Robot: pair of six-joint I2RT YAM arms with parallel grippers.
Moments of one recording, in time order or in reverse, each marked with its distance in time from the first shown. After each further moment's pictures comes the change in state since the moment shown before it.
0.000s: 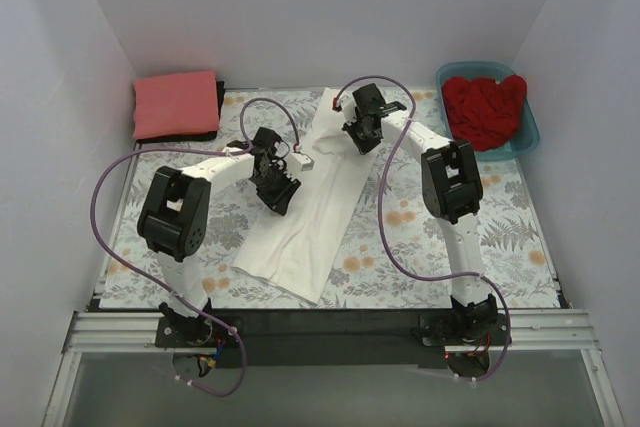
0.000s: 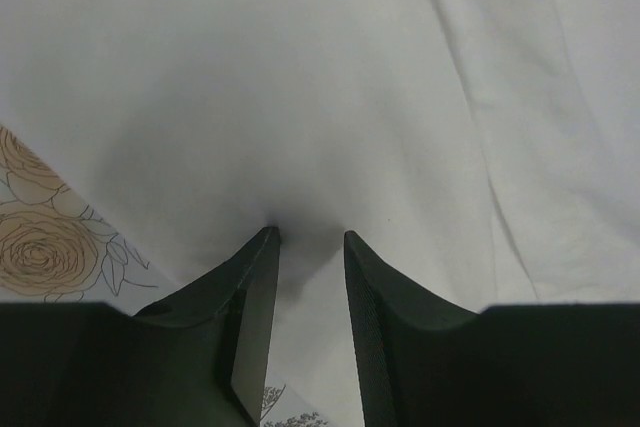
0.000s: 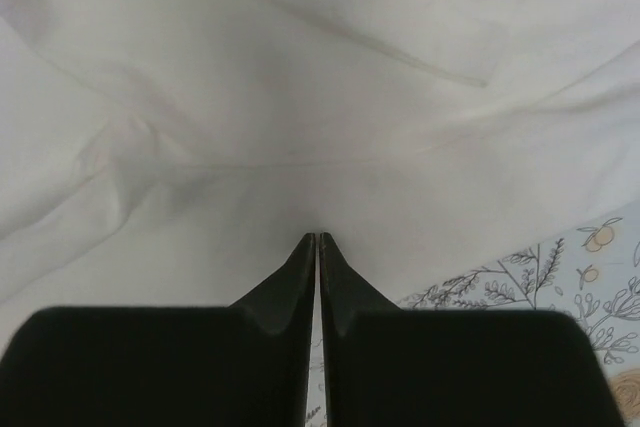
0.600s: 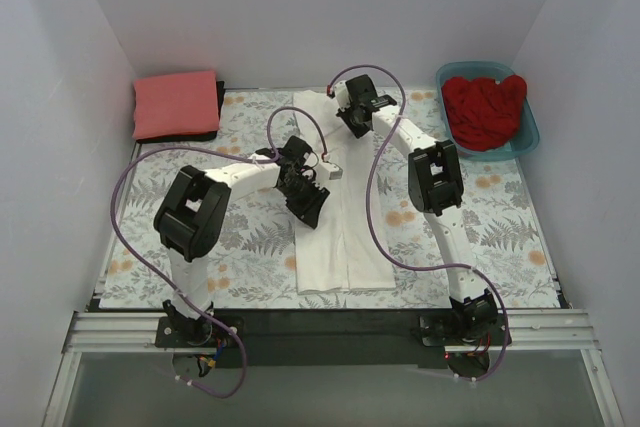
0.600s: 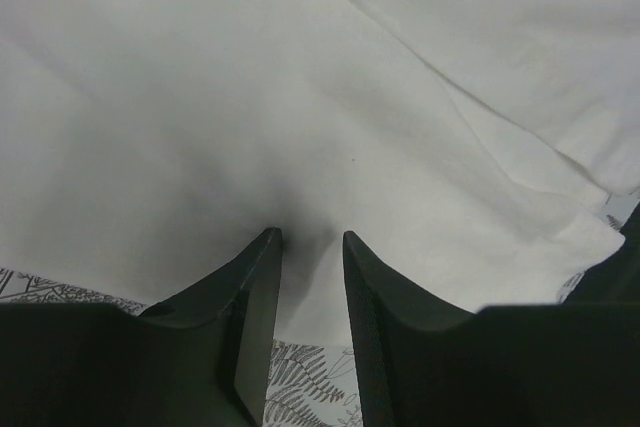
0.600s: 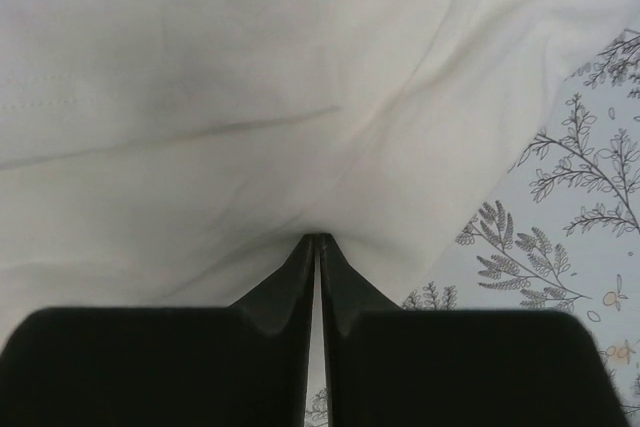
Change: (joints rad) left arm -0.180 0.034 0.004 0.074 0.123 -0.166; right arm -0.005 0.238 0.349 0.021 0.115 -0.046
